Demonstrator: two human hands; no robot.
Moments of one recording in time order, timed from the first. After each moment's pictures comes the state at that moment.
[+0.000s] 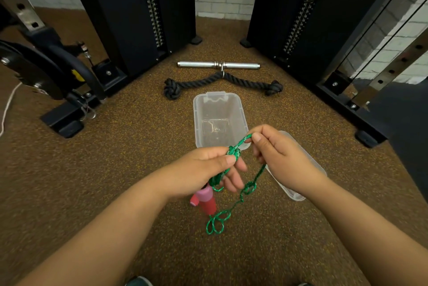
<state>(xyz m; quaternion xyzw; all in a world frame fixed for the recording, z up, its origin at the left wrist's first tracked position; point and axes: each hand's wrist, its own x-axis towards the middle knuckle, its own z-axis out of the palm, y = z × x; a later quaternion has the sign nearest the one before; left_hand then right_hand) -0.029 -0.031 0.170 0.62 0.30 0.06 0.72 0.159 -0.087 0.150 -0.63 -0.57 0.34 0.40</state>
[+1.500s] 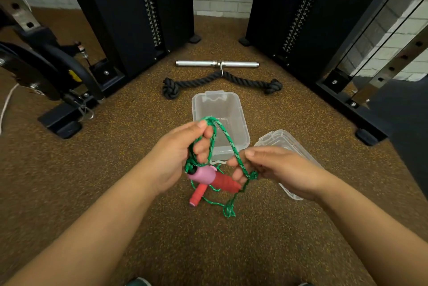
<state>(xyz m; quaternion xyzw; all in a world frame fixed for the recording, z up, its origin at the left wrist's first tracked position) -0.032 -0.014 0.173 0.46 0.33 0.27 0.78 0.162 -0.095 0.159 -0.54 -0.47 0.63 0.32</state>
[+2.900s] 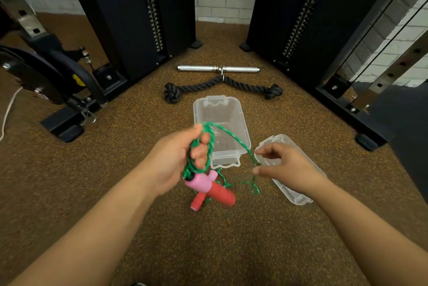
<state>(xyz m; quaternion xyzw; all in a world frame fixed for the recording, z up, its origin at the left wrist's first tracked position) -0.040 -0.008 0.174 0.41 0.35 0.24 0.81 0.187 -0.090 0.131 -0.75 -0.48 0.37 0.26</state>
